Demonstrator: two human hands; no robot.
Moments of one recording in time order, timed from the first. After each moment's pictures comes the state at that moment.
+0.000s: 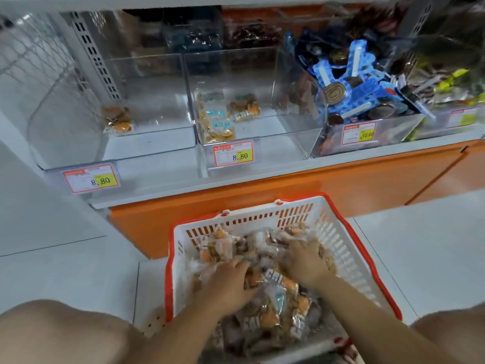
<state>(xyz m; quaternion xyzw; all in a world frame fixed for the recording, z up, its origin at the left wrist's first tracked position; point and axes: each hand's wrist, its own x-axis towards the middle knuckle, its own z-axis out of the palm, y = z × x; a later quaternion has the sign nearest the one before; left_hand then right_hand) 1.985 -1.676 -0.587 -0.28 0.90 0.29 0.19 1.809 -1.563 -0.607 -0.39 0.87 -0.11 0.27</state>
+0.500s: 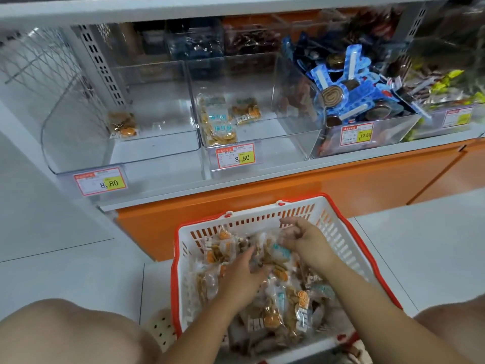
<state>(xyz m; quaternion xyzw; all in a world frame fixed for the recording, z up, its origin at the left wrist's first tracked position) 1.978 -1.656 -0.570 -0.38 0.75 0.54 0.01 1.821 -1.575 -0.538 -0.23 0.77 -0.48 0.37</state>
